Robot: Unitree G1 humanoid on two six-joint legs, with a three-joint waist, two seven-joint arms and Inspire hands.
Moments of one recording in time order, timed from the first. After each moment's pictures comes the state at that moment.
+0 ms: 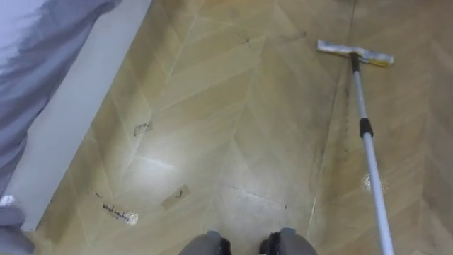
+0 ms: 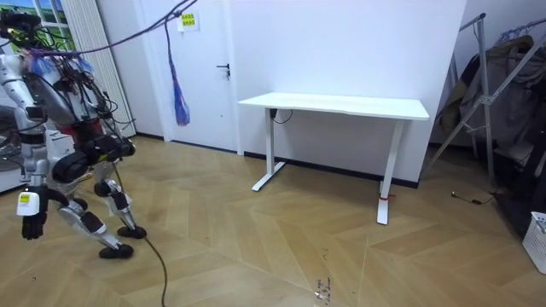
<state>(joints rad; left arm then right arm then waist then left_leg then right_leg) 0.22 0.27 -0.18 0.87 -0.17 0.21 0.30 -0.33 -0.44 0.26 1.38 0.34 0.21 -0.10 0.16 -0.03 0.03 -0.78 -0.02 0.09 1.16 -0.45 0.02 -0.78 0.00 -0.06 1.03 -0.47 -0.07</state>
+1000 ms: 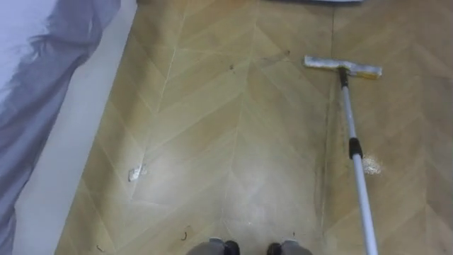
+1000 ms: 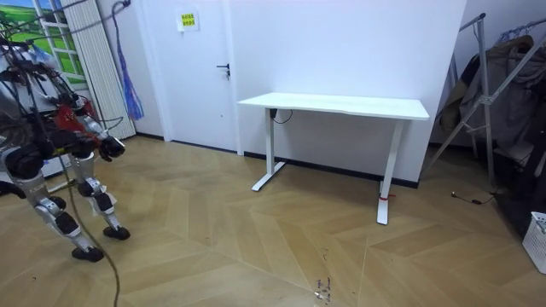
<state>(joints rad) 0.13 0.18 -0.12 1.01 -0.13 0.18 0.30 -0.24 -0.34 0.20 1.45 0.31 0.31 -0.15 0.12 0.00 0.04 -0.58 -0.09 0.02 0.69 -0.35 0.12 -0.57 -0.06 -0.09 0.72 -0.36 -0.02</state>
